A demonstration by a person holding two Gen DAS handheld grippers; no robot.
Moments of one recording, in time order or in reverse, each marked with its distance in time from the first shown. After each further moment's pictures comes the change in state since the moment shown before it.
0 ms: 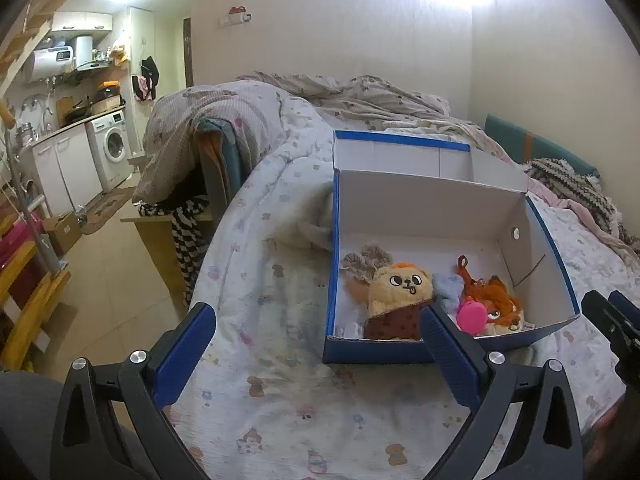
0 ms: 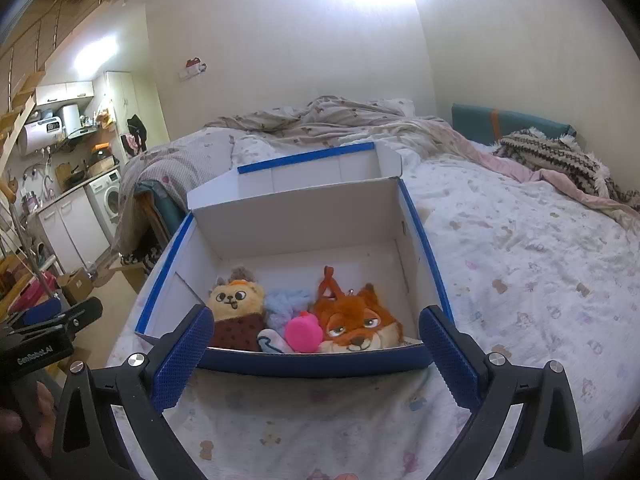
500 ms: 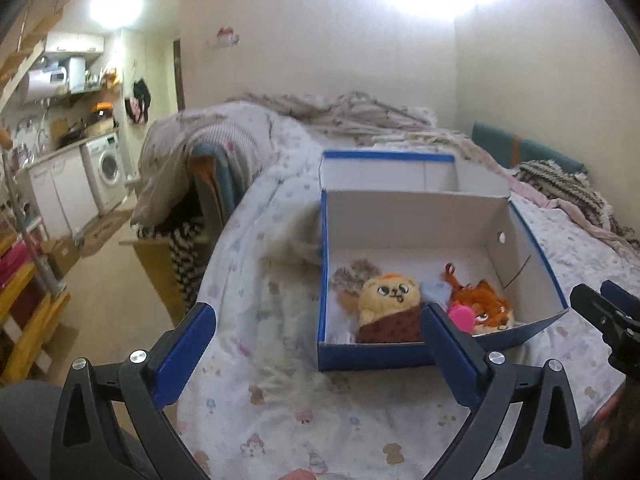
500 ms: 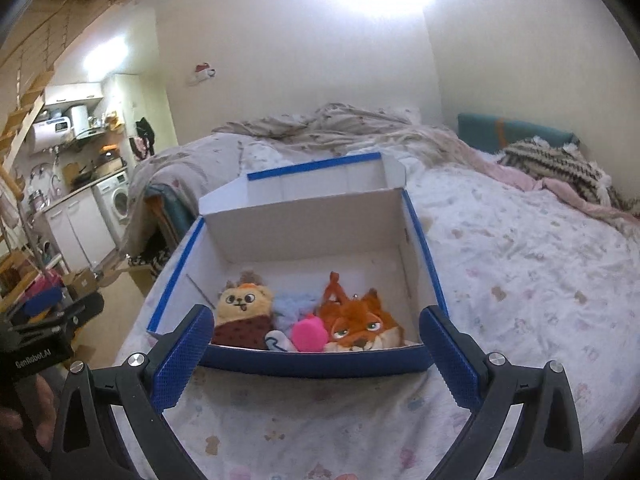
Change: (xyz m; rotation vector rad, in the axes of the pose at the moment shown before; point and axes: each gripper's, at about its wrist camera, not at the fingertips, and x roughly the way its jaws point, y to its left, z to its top) left arm -0.020 -0.009 -0.001 0.040 -0.064 -0.009; right arm -0.013 0.002 0.003 -0.010 -0.014 0.018
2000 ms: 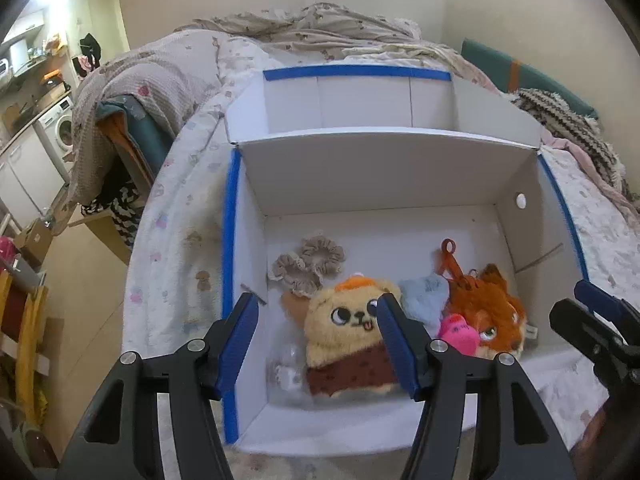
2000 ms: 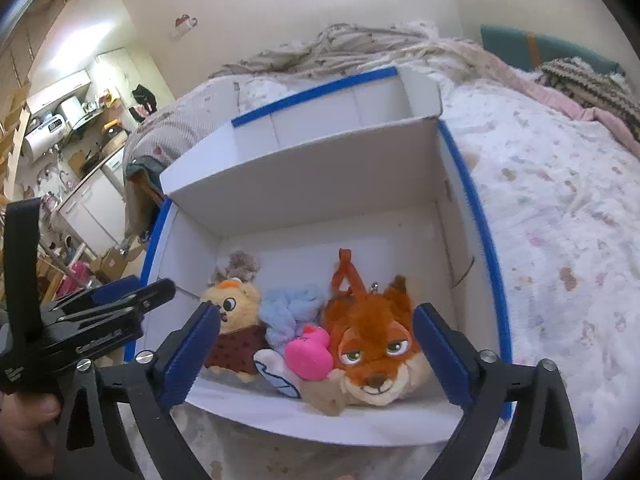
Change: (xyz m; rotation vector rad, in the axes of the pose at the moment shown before) left arm 0.141 -0.064 0.055 0.089 0.328 -0.069; right arm 0.122 -0.037 0.038 0.108 0.286 0.137
